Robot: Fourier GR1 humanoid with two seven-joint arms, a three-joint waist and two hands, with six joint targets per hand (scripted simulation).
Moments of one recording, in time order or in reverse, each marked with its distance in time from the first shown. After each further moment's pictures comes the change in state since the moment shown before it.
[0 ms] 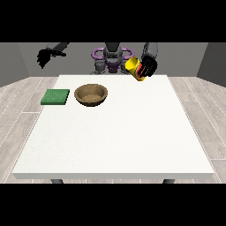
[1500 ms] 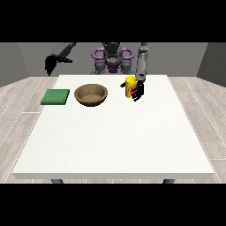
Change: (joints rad) left arm 0.308 -0.245 0.347 -0.012 0.606 -0.255 -0.835; right arm -0.027 0.089 0.074 -0.274 0.028 -0.083 -0.012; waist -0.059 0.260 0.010
